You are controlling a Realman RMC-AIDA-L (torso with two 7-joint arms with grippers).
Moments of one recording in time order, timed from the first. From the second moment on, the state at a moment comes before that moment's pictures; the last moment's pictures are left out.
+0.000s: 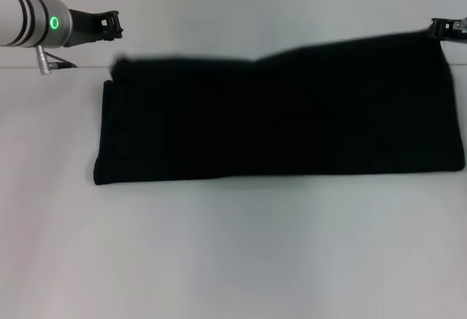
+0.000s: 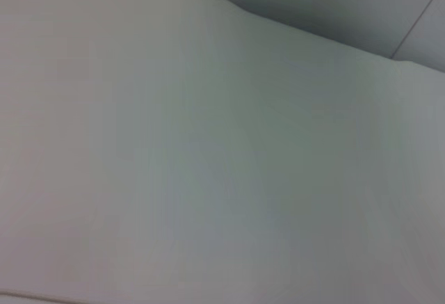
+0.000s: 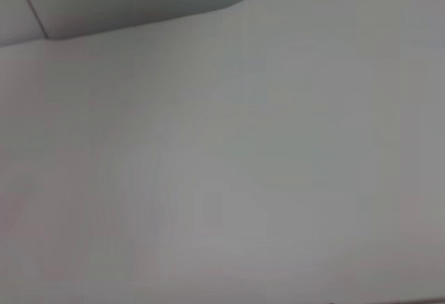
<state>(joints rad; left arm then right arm) -1.00 -1.94 0.80 0.46 2.54 0.63 -2.73 0.96 1.93 -0.75 -0.45 -2.63 -0.54 2.61</state>
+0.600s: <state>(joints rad) -0.64 -2.04 0.67 0.82 2.08 1.14 -2.63 0.66 1.89 -0.58 -0.77 -2.17 -1.24 2.44</state>
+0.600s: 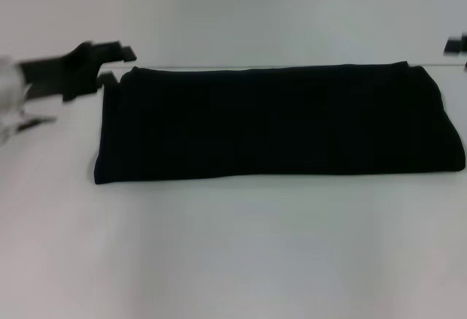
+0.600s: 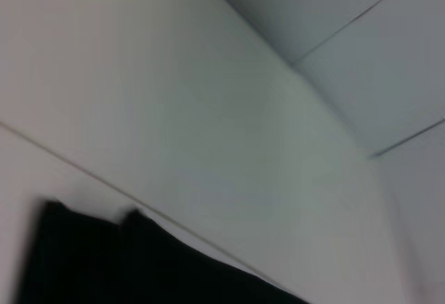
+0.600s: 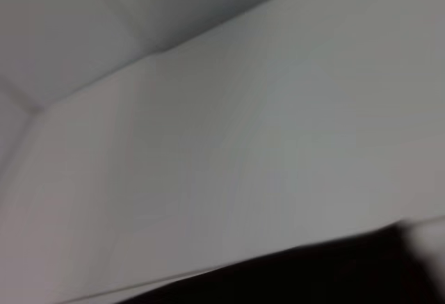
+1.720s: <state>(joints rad) -0.51 -2.05 0.53 0.43 1.98 1.15 -2.77 0.51 1.88 -0.47 -0.52 -1.88 -1.41 2.20</state>
